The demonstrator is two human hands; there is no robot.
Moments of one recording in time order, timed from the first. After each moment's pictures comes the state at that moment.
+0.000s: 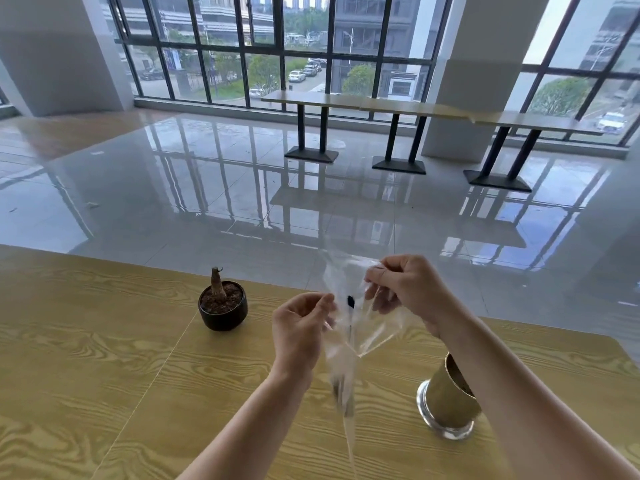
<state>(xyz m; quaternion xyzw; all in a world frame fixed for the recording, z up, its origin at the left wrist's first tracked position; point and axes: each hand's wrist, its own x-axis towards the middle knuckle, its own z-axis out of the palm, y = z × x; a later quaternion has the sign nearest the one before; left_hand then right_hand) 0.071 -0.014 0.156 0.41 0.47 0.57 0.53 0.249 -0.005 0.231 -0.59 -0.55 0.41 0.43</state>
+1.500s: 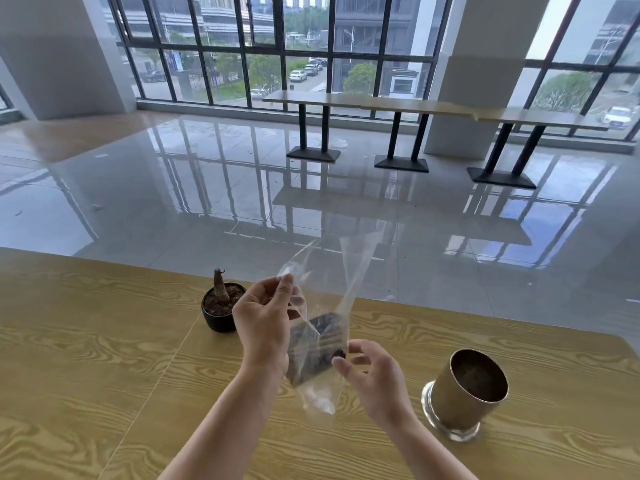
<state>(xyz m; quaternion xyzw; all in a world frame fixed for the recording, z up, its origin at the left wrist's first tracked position) 0.039 0.003 0.170 0.35 0.49 0.66 0.45 0.201 -0.059 0.091 -0.67 -0.57 0.30 0.38</state>
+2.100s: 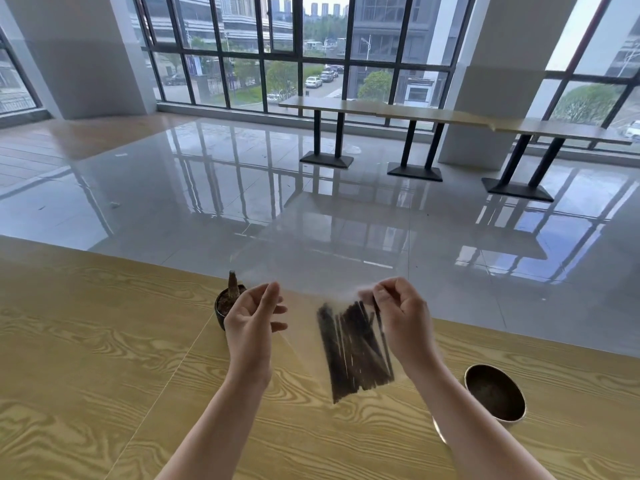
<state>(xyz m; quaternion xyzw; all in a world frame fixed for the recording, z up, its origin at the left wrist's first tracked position) -0.007 0.012 0.140 0.36 0.47 0.67 0.45 0.208 -0.005 0.168 -0.60 -0.55 0.25 0.52</state>
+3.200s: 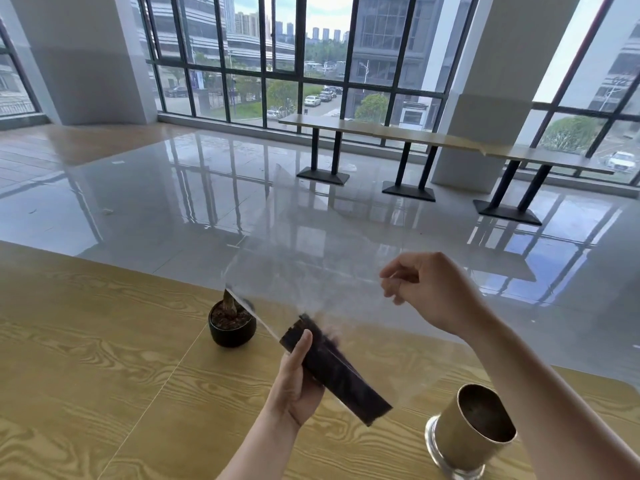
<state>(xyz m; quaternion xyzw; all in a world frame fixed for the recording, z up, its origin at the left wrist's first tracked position) 0.047 0.013 0.073 0.18 0.23 0.53 0.80 0.239 -0.005 0.284 -0.60 -0.72 0.14 0.31</state>
